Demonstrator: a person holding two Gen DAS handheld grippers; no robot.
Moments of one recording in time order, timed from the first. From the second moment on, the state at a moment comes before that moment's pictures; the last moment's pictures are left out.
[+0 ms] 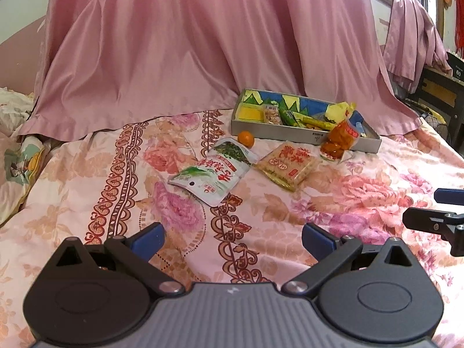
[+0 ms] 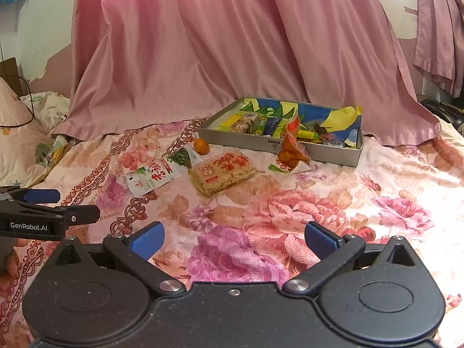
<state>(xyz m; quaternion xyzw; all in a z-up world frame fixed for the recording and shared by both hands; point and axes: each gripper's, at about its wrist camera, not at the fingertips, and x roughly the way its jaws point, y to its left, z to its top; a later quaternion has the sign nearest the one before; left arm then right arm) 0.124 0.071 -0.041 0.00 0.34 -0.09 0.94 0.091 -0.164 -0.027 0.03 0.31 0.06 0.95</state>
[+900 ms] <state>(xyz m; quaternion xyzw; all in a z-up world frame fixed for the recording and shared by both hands) 0.168 0.092 -0.042 0.04 0.34 -0.08 0.93 0.154 -0.135 -0.042 0.00 0.31 0.10 0.95</state>
